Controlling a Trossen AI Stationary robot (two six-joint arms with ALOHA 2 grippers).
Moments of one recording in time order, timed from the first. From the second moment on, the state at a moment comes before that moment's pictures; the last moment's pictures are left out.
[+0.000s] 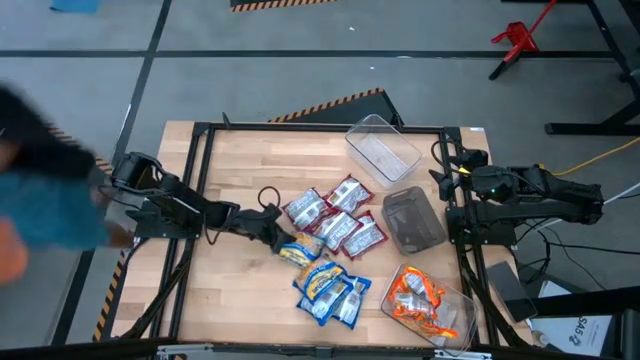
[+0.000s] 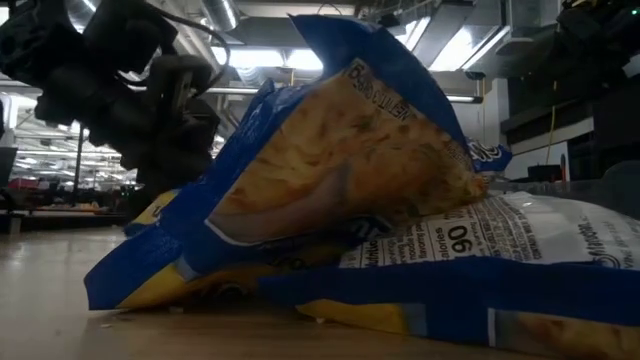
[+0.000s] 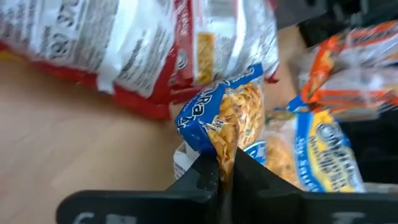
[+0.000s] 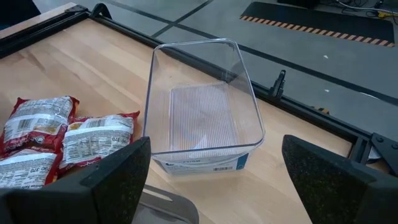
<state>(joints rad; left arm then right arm) -0.21 1.52 0.35 0.67 -0.13 -1.10 -0.01 0.38 0.69 -1.00 0.66 0.58</state>
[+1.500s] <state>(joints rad) 0.33 1.85 1.30 0.57 -0.20 -0.65 -0.01 0.38 0.69 -0.99 0.71 0.60</state>
